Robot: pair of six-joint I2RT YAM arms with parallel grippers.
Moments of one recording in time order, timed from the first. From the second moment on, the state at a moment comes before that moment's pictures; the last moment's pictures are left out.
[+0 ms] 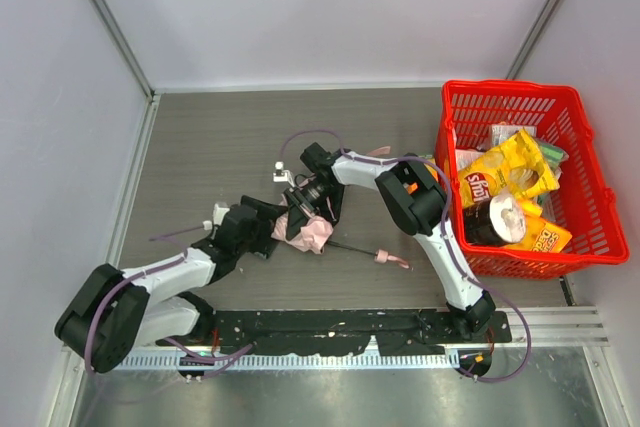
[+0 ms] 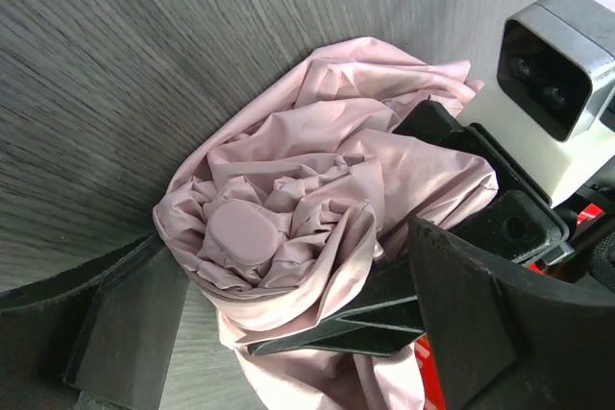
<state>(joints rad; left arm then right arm) -0.56 1.15 0.30 0.17 -0.14 -1.65 0.72 2.39 1.71 -0.65 -1.19 -0.11</state>
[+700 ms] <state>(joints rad) -0.67 1.27 0.25 0.38 -0.36 -1.71 0.71 2.39 1.72 -0.64 -1.23 -0.12</state>
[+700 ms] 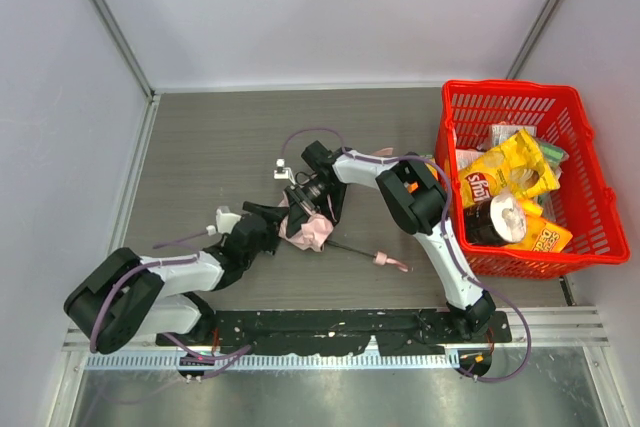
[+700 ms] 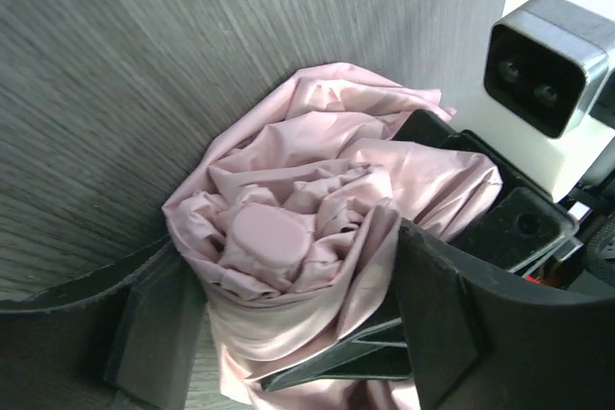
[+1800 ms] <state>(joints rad) -0.69 1.14 0.14 0.39 -0.45 -1.70 0.77 2.19 1.77 -0.80 -0.59 -0.07</state>
